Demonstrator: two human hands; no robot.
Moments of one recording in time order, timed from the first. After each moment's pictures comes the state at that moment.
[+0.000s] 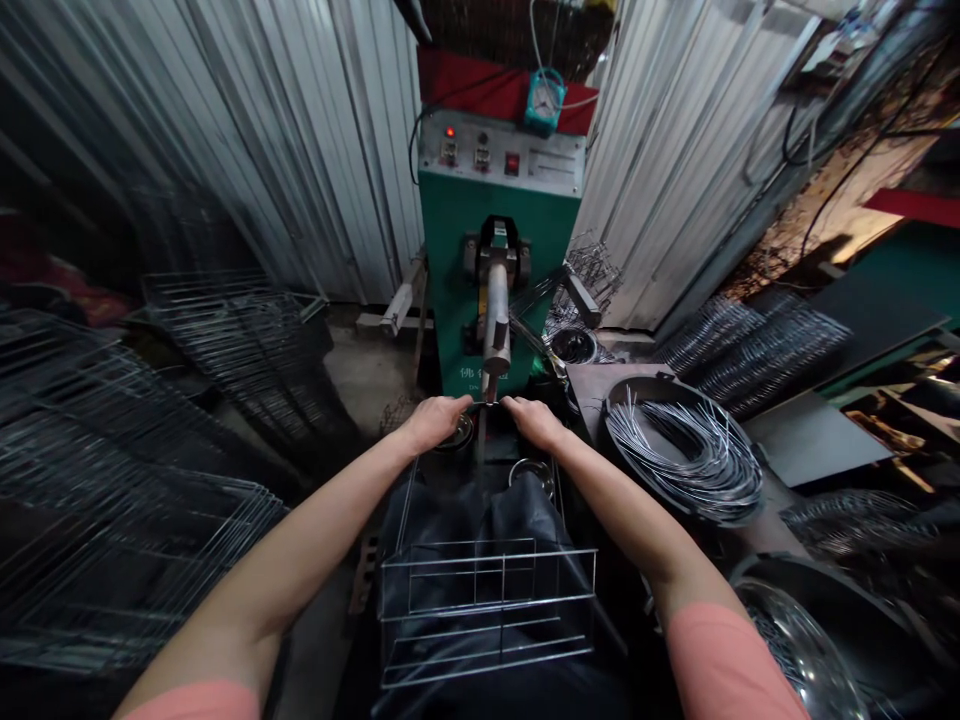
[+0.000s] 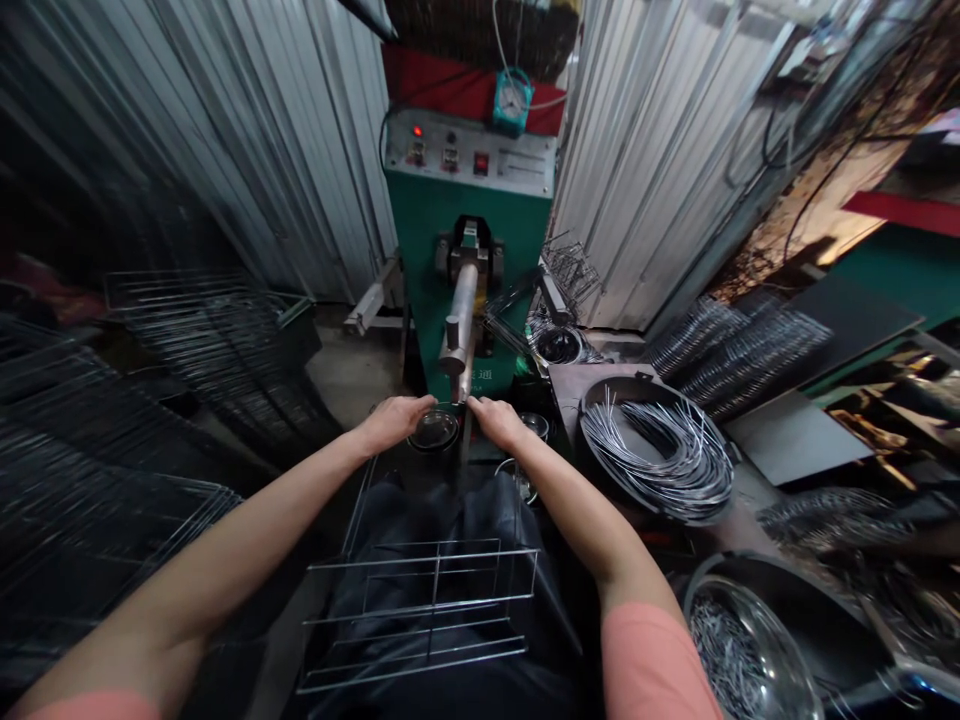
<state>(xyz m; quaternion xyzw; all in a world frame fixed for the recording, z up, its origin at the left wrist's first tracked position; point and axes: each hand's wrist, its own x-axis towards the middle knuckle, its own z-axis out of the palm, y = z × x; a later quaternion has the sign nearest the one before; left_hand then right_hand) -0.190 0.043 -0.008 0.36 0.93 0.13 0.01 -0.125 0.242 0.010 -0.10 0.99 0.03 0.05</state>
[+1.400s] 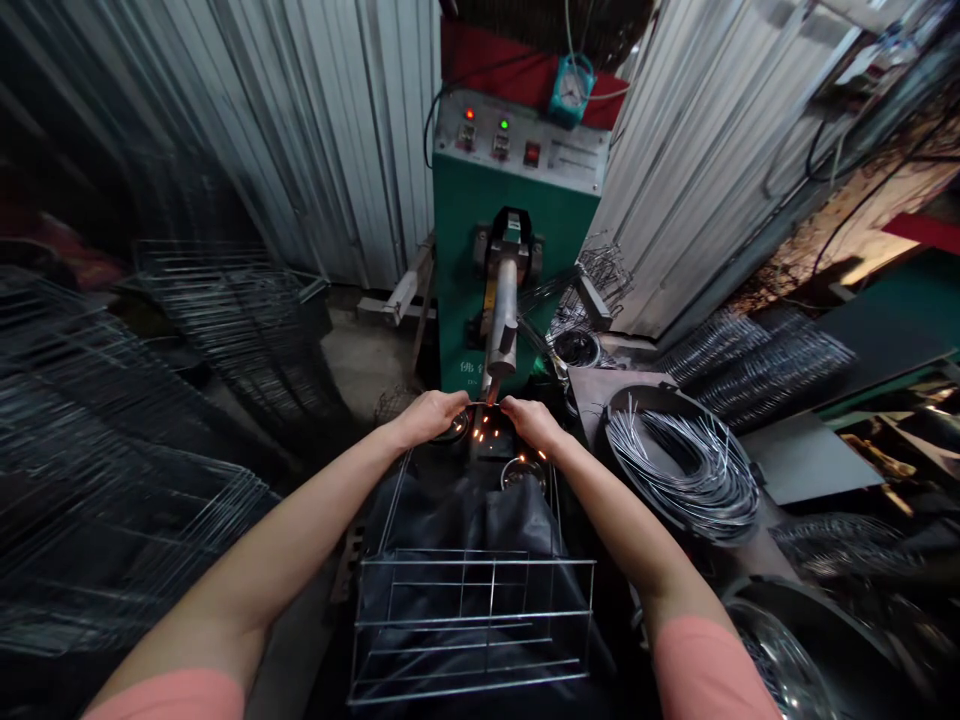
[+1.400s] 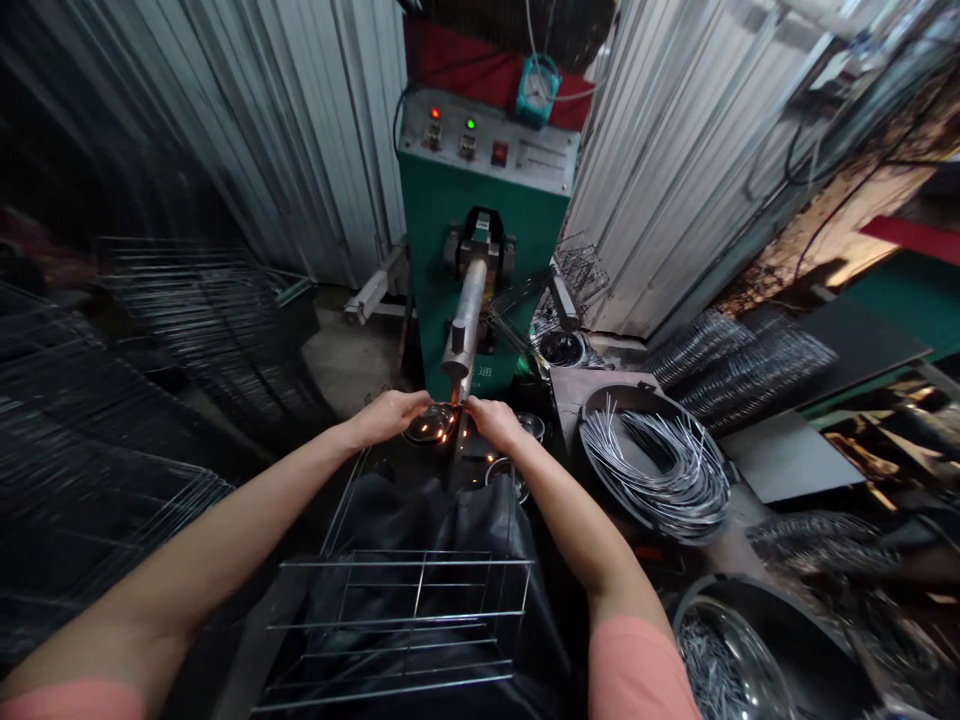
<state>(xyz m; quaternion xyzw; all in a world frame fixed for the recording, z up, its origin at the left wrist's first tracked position) -0.199 0.035 -0.015 0.37 0.88 0.30 0.07 -0.139 0.249 -0.006 -0.10 0.99 -0.08 0.02</state>
